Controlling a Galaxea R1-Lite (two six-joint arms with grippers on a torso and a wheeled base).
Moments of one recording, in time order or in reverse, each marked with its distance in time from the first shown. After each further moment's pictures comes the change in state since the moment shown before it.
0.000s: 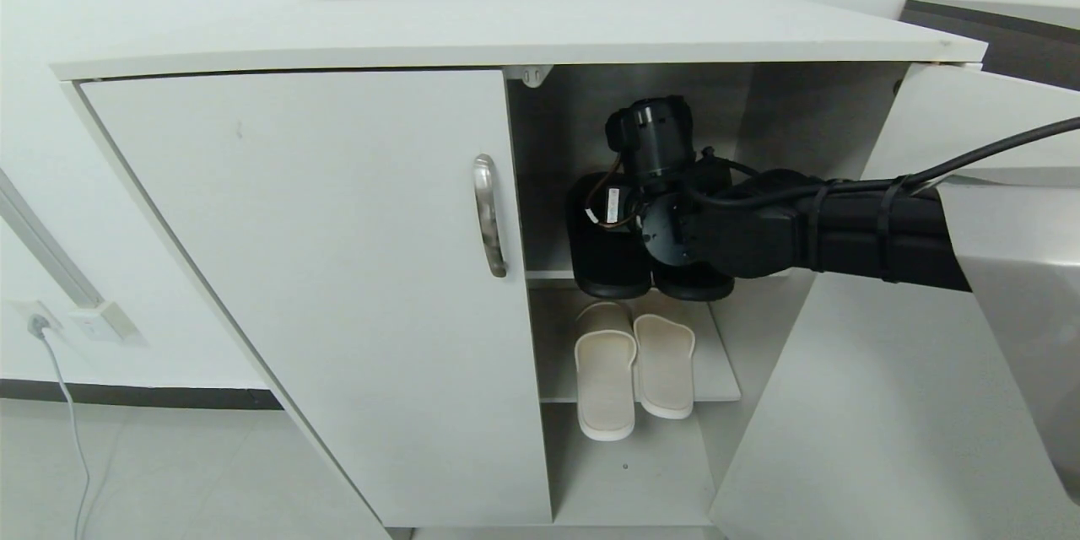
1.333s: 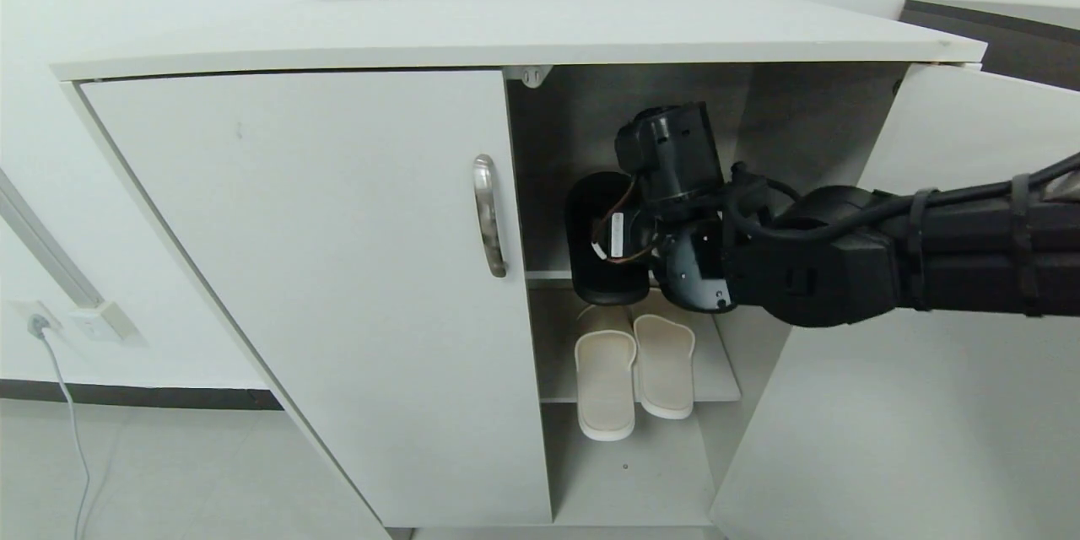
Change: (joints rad) left arm 0.000 0.000 0.000 0.000 0.001 -0.002; right arm 0.099 -0.209 0.354 -0.098 -0.018 0.002
